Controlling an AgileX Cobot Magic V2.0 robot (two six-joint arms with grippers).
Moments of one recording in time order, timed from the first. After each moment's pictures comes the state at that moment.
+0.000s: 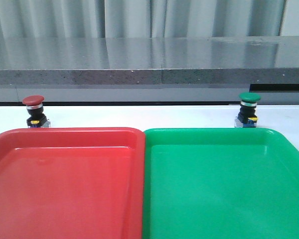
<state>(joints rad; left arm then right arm) -0.01 0.00 0.00 0.03 0.06 -0.11 -0.02 -0.01 0.03 -0.05 0.02 0.07</state>
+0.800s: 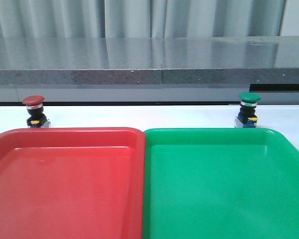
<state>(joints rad) -0.01 0.18 -0.28 0.03 0.23 -0.11 -0.02 -0.01 0.03 -0.05 0.02 0.07</state>
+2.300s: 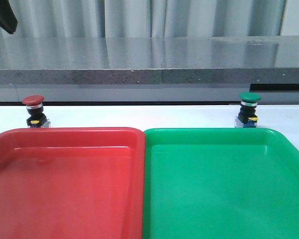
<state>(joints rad) -0.15 1.42 -1.12 -0.03 0.51 -0.16 -0.02 -0.01 0.03 -0.05 0.02 0.07</state>
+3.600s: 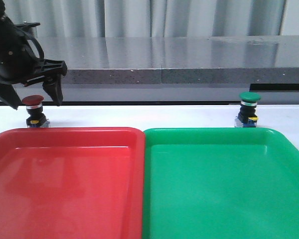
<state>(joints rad) -0.18 1.95 -1.41 -0.06 0.60 -0.21 -0.02 -0.01 0.03 -0.05 0.02 0.07</state>
